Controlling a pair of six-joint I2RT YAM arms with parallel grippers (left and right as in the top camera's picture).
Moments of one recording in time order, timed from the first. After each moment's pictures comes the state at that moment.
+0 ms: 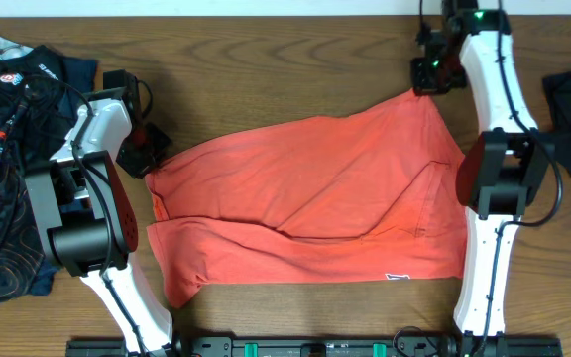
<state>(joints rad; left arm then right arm) 0.18 2.08 1.45 -0.90 0.01 -0.63 -0.02 2.53 2.44 -1.32 -0.15 -0.08</state>
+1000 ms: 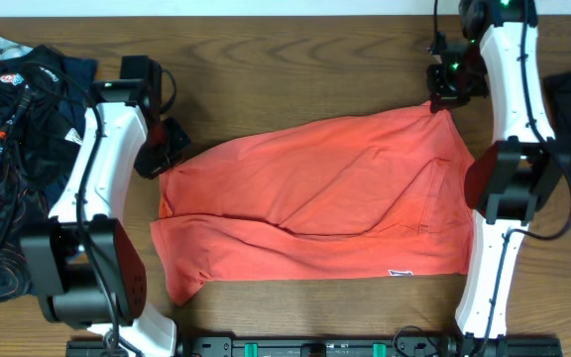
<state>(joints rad) 0.02 1.78 1.45 -1.16 0.01 -0.62 -0.03 2.45 2.50 -1.67 -0.16 -0.11</state>
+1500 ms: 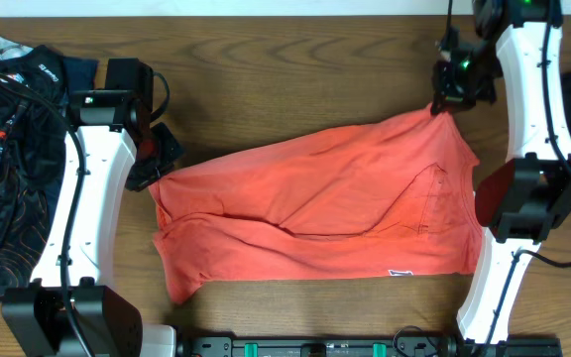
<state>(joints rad) 0.01 1.60 1.45 -1.30 -0.04 -0.62 -0.03 2.28 2.34 -1.69 -0.25 -0.01</state>
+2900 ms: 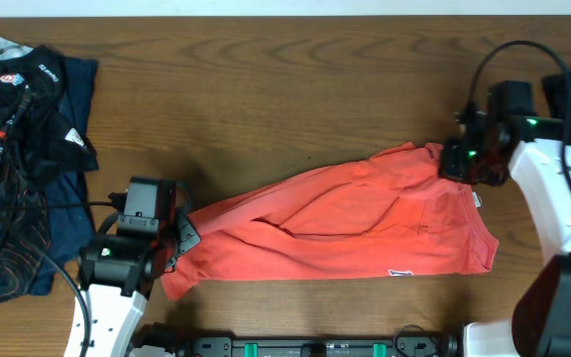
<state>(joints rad) -0.16 0.94 0.81 -1.08 -0.10 -0.73 -0.12 1.60 1.20 -0.94 -0.24 0.13</state>
